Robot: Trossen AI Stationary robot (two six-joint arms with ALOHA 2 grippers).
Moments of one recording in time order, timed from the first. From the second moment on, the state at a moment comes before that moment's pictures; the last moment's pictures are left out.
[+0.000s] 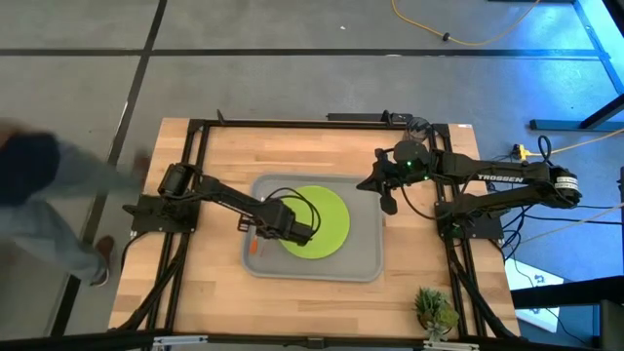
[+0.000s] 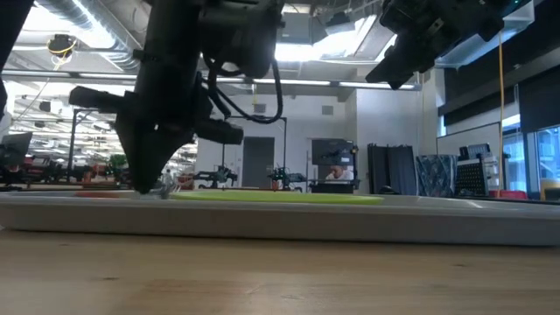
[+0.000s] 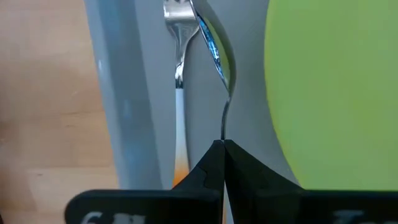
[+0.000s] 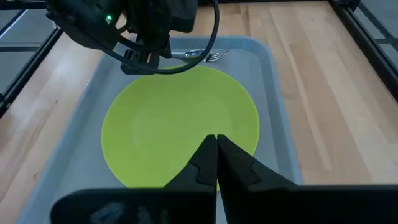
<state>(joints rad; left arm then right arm) -0.21 1.96 1.34 -1.18 -0.14 -1.70 -0.23 1.07 0.74 -0.25 -0.26 -0.11</state>
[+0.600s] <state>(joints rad) -0.21 1.96 1.28 -1.08 -0.12 -1.70 -0.23 1.07 0.74 -0.25 -0.26 -0.11</state>
